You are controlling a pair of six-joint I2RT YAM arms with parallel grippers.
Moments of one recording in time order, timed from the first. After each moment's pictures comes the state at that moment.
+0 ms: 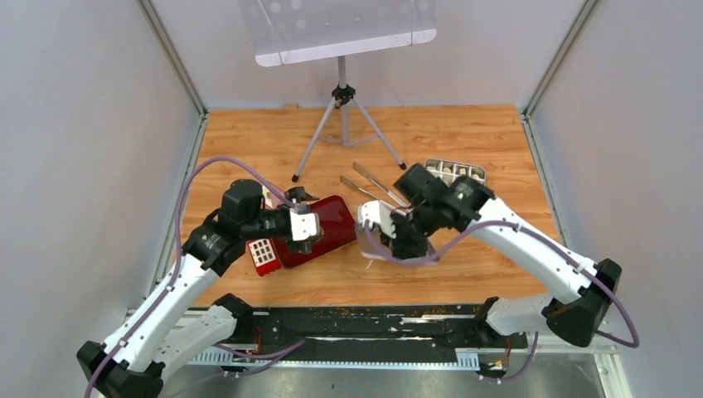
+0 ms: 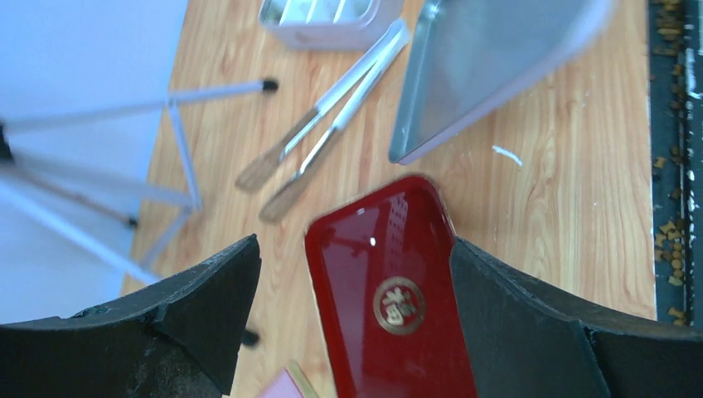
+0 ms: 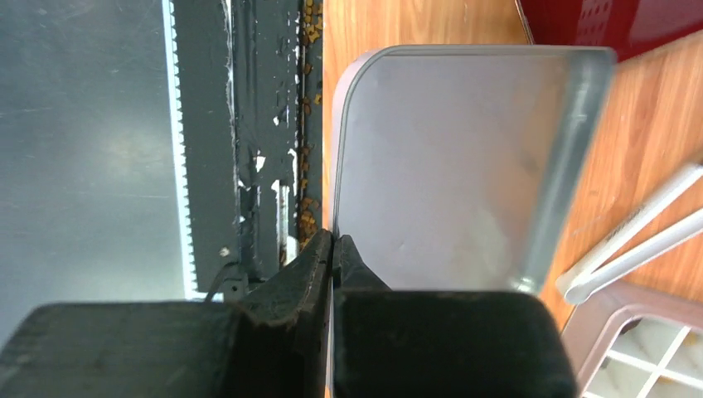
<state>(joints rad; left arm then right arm) -0.53 0.78 0.80 -0.48 0.57 0.77 0.92 1.29 1.31 -1.14 -0.47 -0.60</state>
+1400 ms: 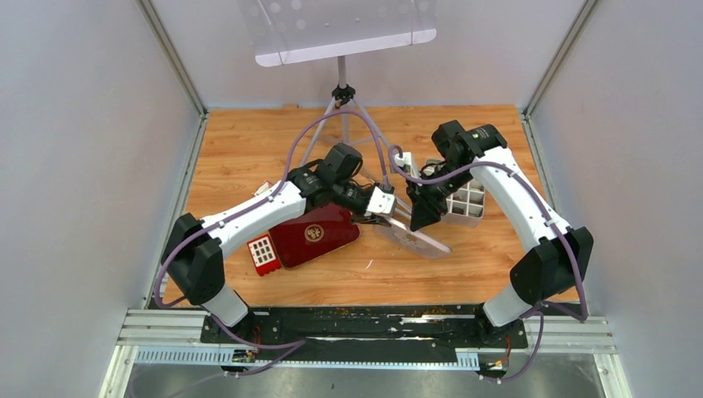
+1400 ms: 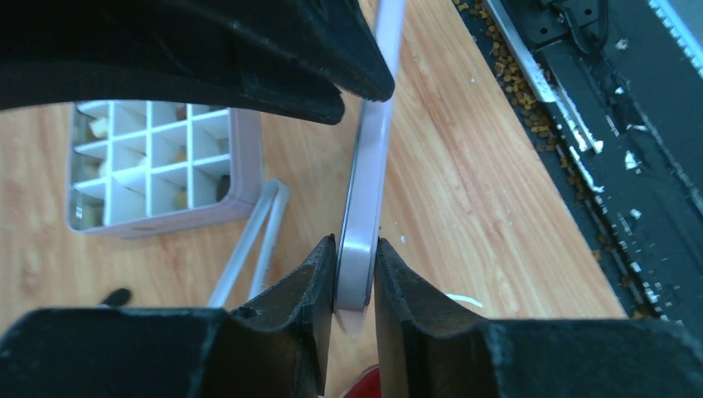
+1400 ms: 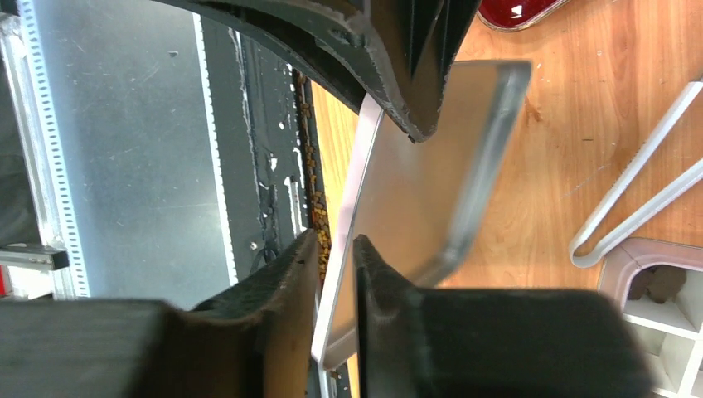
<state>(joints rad) -0.79 1.58 1.30 -0.47 0.86 0.92 0.38 1.57 1.59 -1.51 -0.82 -0.90</state>
